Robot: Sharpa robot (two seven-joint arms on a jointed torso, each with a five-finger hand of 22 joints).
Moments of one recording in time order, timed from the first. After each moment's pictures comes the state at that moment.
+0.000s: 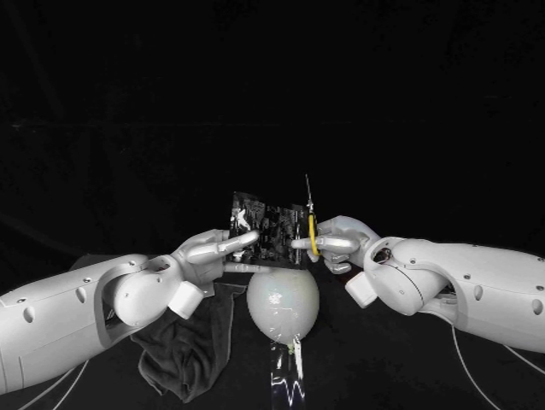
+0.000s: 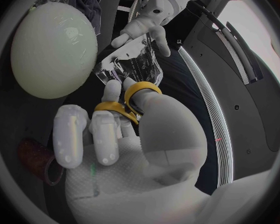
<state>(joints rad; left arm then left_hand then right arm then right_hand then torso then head) 1.23 -0.77 -0.04 1.42 0.06 0.17 0.16 1.42 -0.14 0.12 0.17 0.05 0.75 0.13 0.35 0.35 1.02 0.18 0.06 0.06 0.99 0.16 0.07 0.21 0.17 0.71 0.29 0.15 0.06 1.34 -0.81 -0.14 1.57 -0.35 -0.38 0.01 1.15 0.04 0.54 -0.13 0.05 0.99 0.07 0.32 0.80 1.28 0.11 0.59 1.03 1.47 -0.07 1.53 1.31 0.04 1.46 0.05 1.42 1.31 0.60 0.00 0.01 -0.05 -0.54</state>
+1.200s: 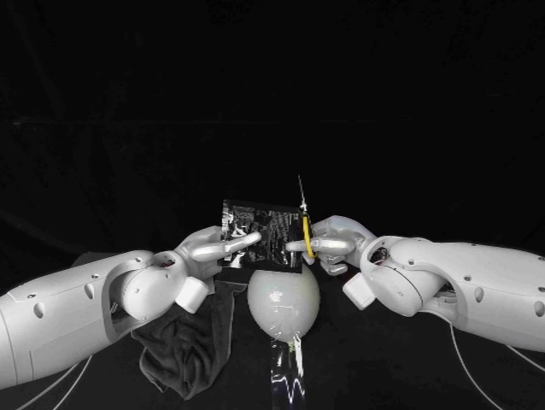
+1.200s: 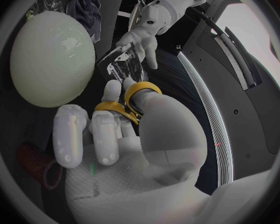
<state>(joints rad) 1.23 -0.75 -0.04 1.39 0.02 0.08 0.15 1.55 -0.11 -0.01 0.23 0.05 0.72 0.19 0.26 0.29 0.90 0.23 0.06 0.06 0.90 0.19 0.08 0.18 0.15 0.73 0.29 0.14 0.07 1.35 -0.81 -0.14 1.60 -0.38 -0.38 -0.01 1.14 0.05 0.54 -0.13 0.05 1.00 0.07 0.32 0.81 1.28 0.11 0.59 1.03 1.47 -0.07 1.53 1.31 0.04 1.45 0.05 1.42 1.31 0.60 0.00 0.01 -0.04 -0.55</state>
